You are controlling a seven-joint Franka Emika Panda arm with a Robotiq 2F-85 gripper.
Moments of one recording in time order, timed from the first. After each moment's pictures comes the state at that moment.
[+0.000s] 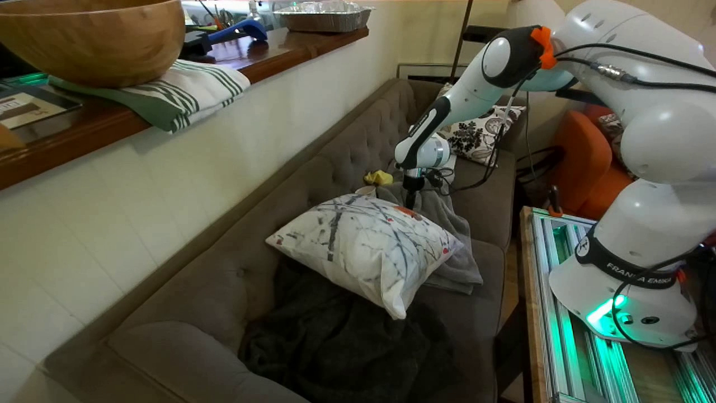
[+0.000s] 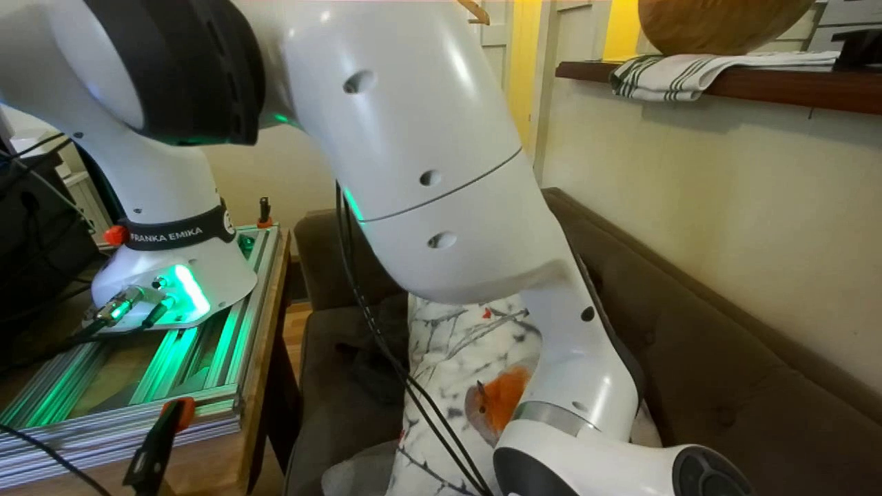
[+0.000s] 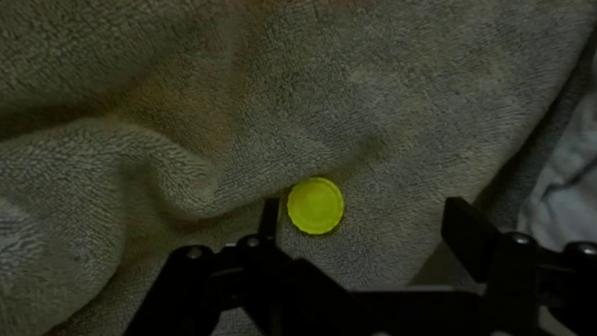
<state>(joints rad) -0.95 1.29 0.14 -1.45 -0.05 2.50 -0.97</state>
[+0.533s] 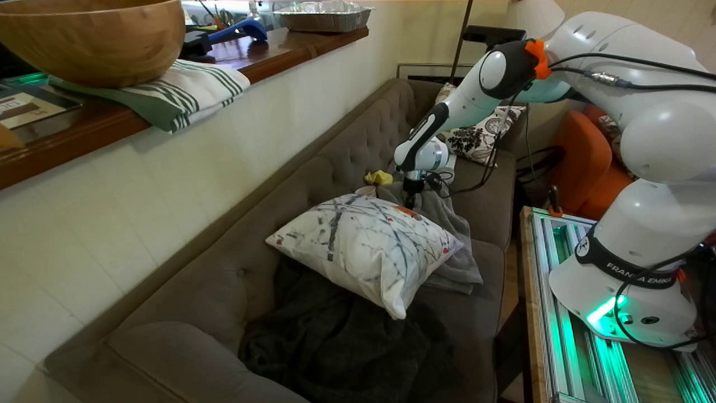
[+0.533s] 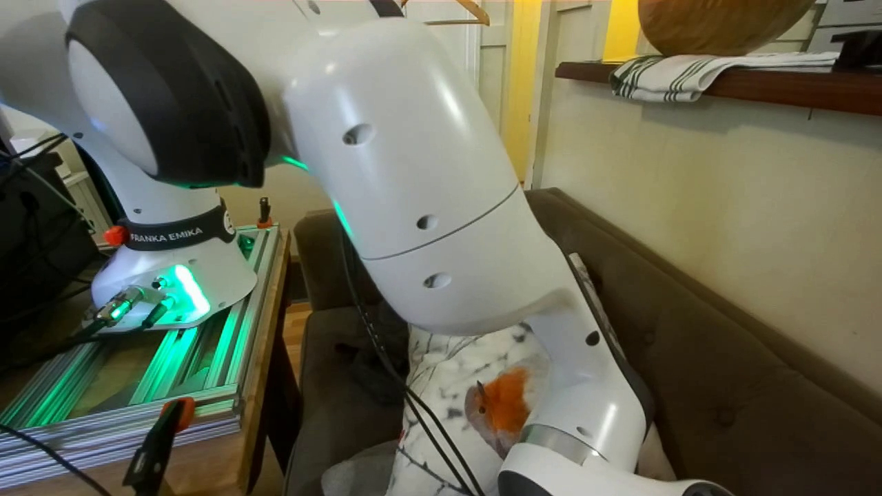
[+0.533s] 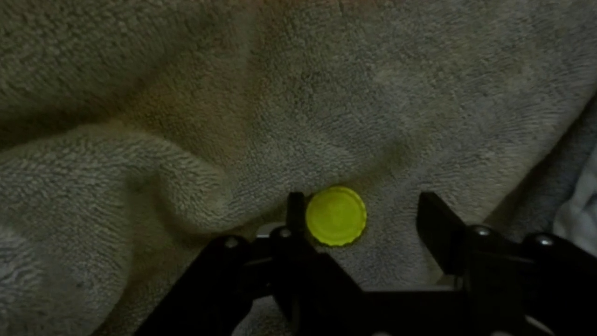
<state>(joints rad) -0.95 1.36 0.14 -1.35 -0.02 2.46 -1.00</state>
